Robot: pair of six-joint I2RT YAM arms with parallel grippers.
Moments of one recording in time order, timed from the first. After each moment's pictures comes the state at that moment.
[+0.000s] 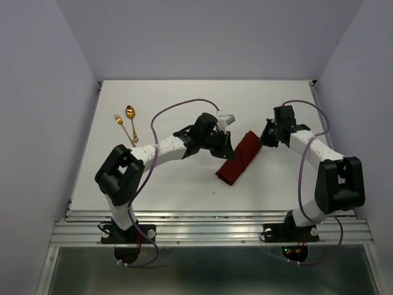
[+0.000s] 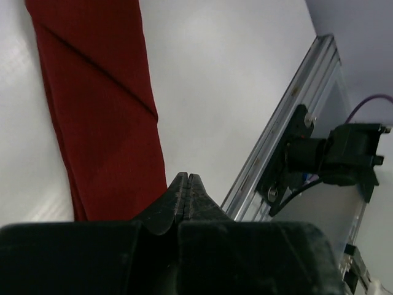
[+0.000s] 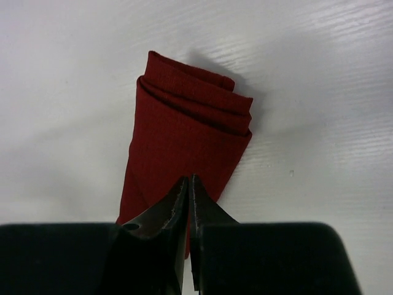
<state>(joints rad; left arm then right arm) -0.77 1.76 1.22 -0.07 0.51 -0.53 0.13 1.49 0.99 -0.41 -0.12 0.55</state>
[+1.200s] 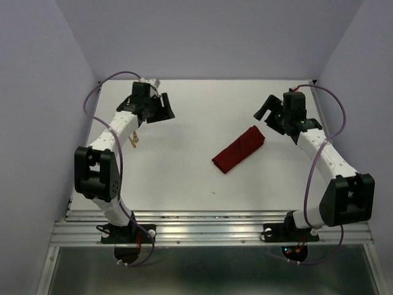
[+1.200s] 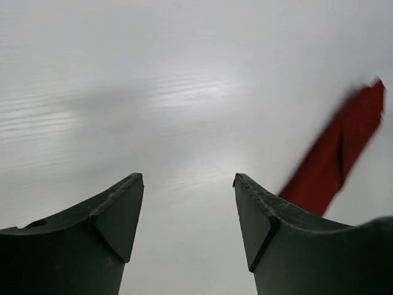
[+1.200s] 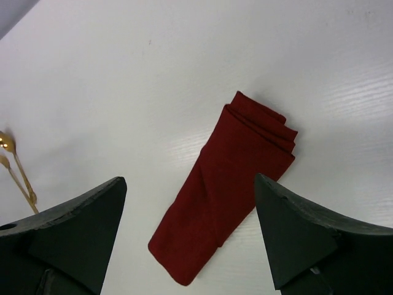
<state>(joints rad) -0.30 1.70 1.35 -0.41 0.30 -0.34 0.13 1.44 1.15 -0.36 0.00 0.64</state>
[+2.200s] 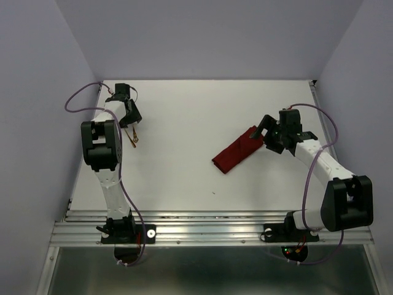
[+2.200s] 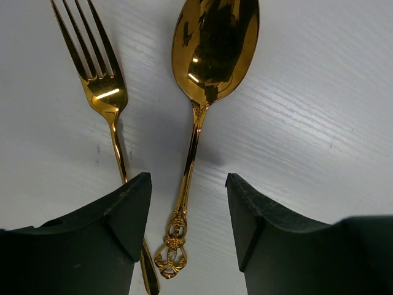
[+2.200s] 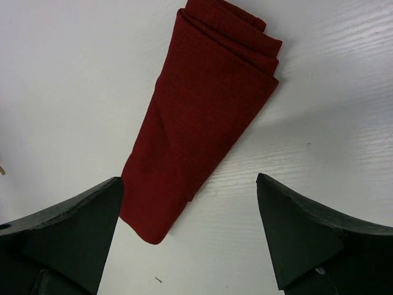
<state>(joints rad) 0.05 2.12 1.61 -0.53 -0.15 -0.40 0.13 1.36 0.92 -0.37 -0.14 0.66</state>
